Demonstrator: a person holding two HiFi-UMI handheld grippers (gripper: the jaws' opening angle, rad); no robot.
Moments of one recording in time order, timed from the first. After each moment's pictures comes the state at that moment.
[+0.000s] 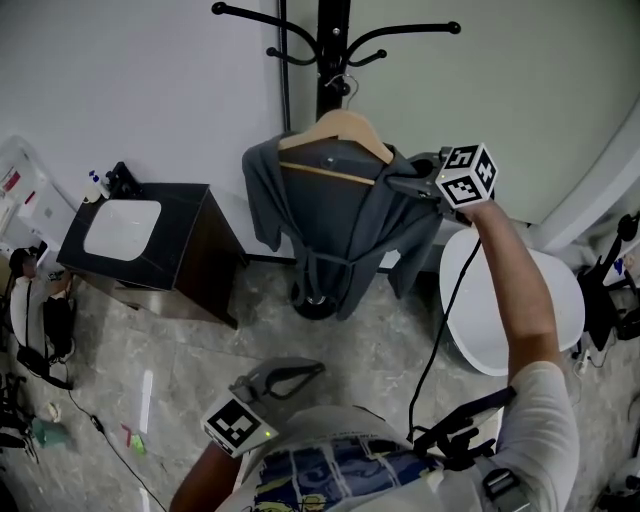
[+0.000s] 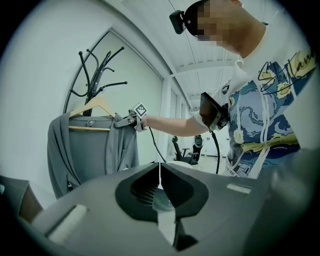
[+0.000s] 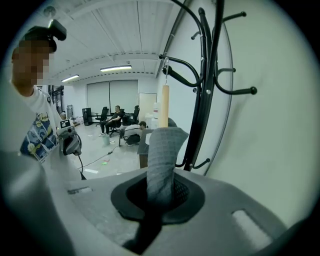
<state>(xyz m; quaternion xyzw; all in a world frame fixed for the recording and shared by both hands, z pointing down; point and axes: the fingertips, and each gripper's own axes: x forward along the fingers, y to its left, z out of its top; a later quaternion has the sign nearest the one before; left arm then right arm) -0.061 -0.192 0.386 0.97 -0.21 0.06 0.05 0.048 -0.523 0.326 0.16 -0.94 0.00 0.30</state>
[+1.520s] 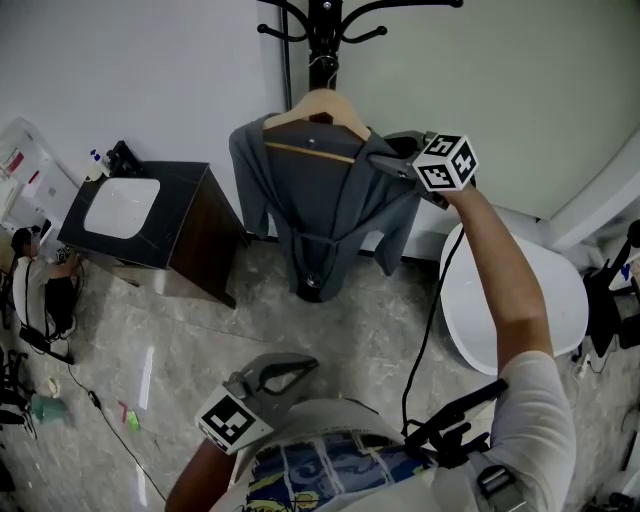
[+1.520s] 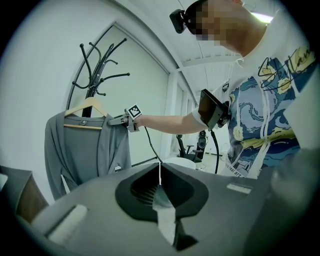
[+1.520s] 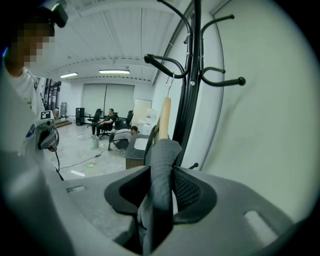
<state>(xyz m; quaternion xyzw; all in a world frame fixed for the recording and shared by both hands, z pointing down) -0.035 -0.189 0.401 0.96 -0.24 0.08 0.08 0.043 -0.579 0.356 0.20 -0.95 -0.04 0.25</state>
